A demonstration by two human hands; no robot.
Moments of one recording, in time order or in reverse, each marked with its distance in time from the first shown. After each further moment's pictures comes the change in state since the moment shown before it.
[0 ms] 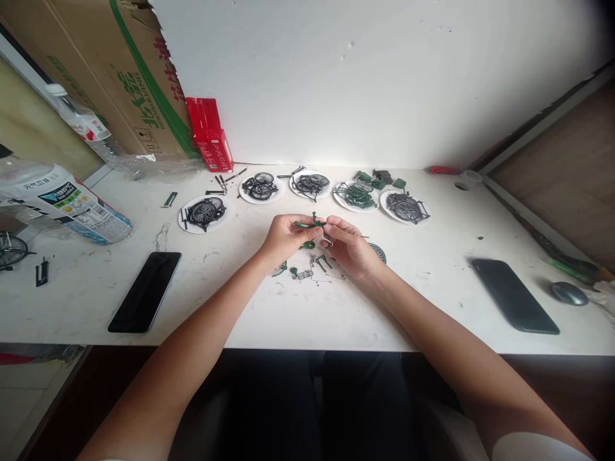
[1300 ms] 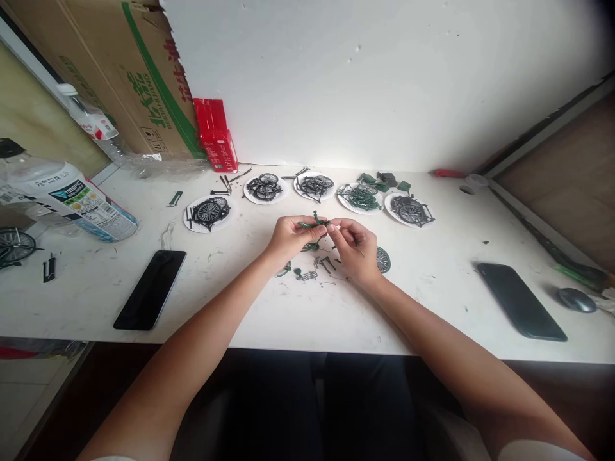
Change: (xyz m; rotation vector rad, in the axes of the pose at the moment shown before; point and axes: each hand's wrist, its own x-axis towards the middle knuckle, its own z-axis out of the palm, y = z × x) left_hand 0.002 -0.002 0.006 -0.131 0.083 -0.032; right_hand -0.006 0.014 -0.002 -0.652 0.164 -0.541
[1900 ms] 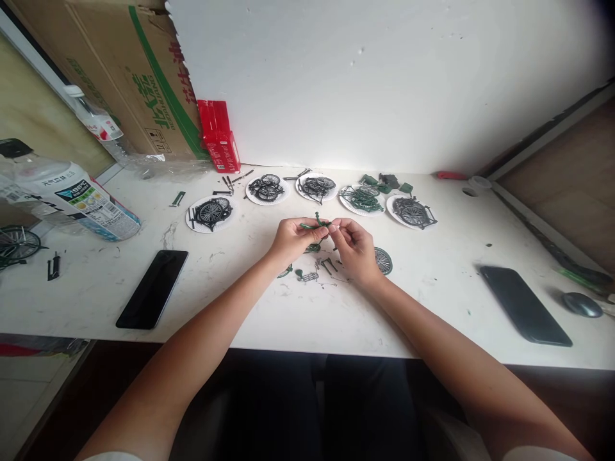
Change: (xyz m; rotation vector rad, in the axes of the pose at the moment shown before) left_hand -0.001 -0.006 -0.001 -0.013 -0.004 0.007; right_hand 0.003 -0.003 0.000 0.023 -0.099 0.064
